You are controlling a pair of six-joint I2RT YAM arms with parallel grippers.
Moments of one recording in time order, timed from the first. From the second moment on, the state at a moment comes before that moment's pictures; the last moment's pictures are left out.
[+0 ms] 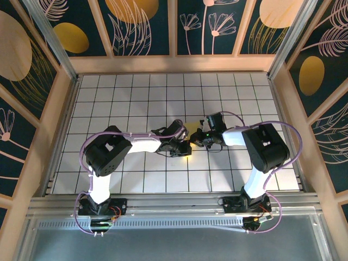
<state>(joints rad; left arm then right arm) -0.86 1.94 1.07 -0.10 0.37 -0.89 0.42 1.77 0.73 0.06 -0.58 0.72</state>
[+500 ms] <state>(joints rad) -0.86 1.93 1.01 -0.03 0.37 -0.89 0.42 1.77 0.74 0.06 -0.58 0.72</state>
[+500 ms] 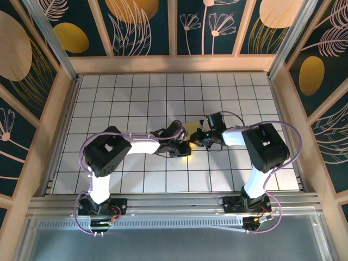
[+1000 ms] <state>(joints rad) -0.86 1.80 0.84 0.01 0.40 -0.88 0.43 1.78 0.75 0.05 -0.58 0.72</state>
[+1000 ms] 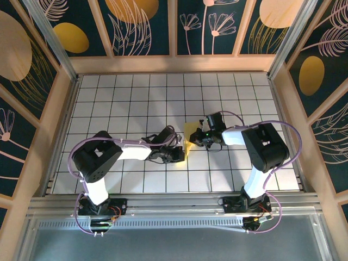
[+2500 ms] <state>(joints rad) -0.80 1.94 1.01 0.01 0.41 -0.87 0.45 1.76 0.80 -0.06 -0.52 0.70</state>
